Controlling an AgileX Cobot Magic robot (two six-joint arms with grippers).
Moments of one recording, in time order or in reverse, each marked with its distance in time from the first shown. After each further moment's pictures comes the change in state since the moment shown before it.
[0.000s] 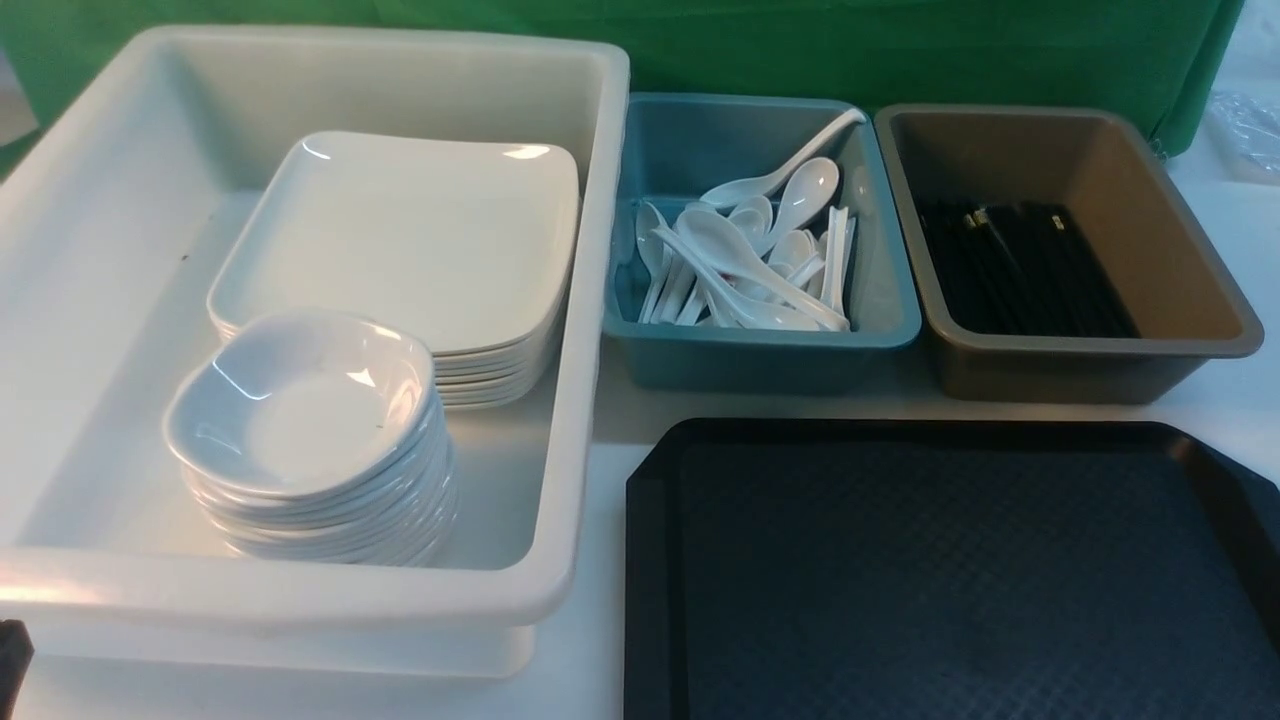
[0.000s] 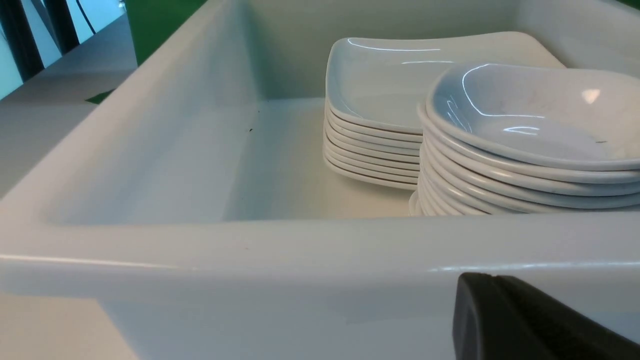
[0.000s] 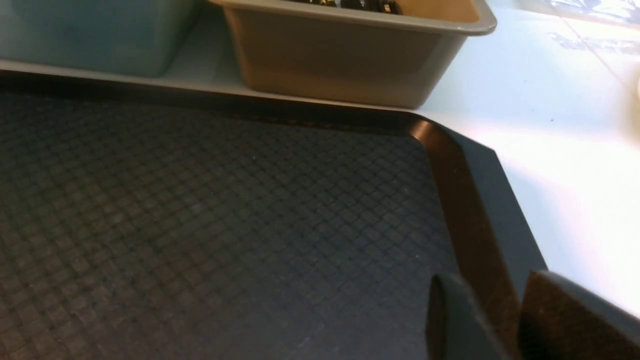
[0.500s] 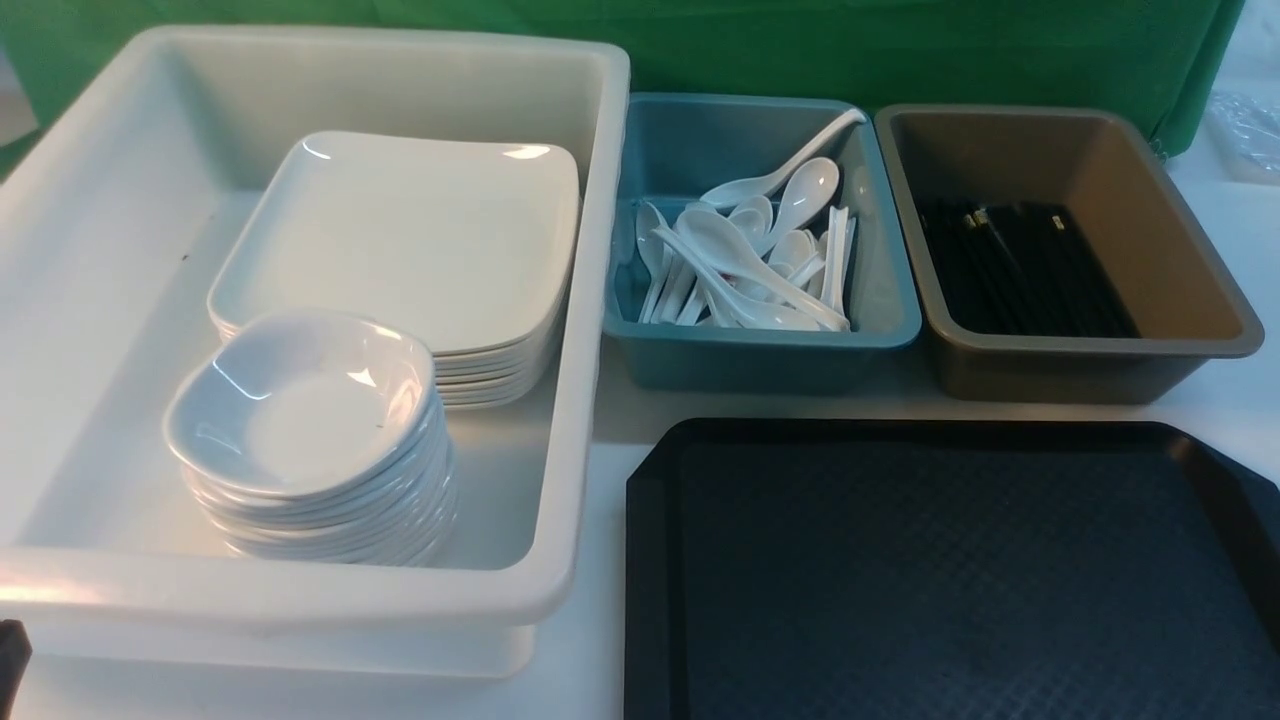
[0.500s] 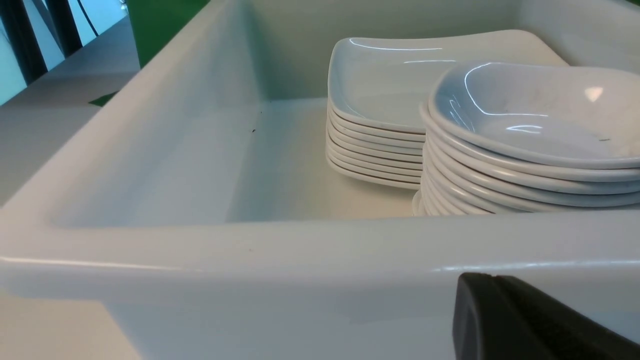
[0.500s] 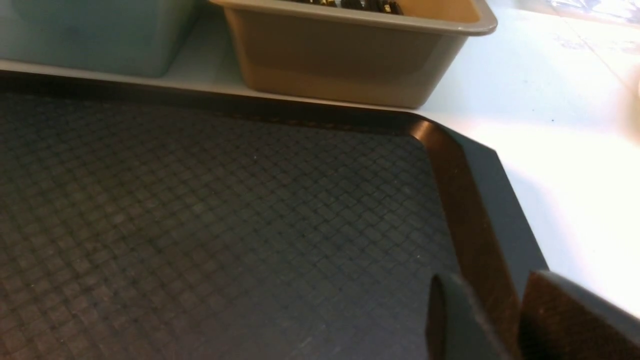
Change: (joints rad) right arm 0.001 0.000 0.000 0.000 -0.001 0.001; left arm 0.000 0.000 0.000 0.011 0.000 0.000
